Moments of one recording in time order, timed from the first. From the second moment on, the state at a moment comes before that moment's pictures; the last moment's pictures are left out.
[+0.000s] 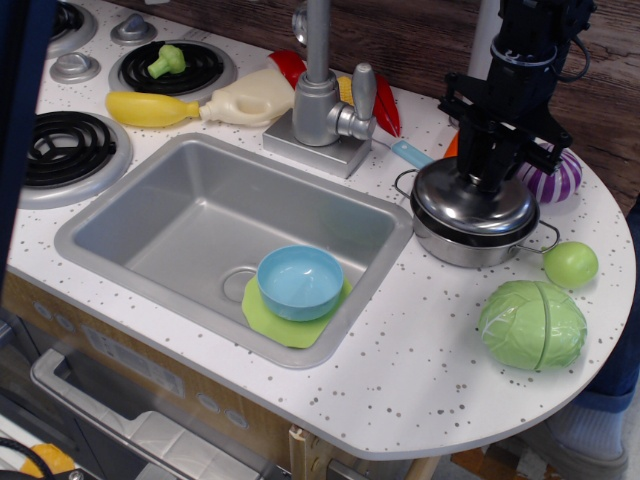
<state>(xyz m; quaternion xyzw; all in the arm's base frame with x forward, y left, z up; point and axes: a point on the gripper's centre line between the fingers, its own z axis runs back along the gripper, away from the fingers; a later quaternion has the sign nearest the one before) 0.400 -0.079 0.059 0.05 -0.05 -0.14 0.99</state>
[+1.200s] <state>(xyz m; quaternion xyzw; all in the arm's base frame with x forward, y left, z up) 0.273 -0.065 0.064 0.02 -0.05 -0.03 1.00</state>
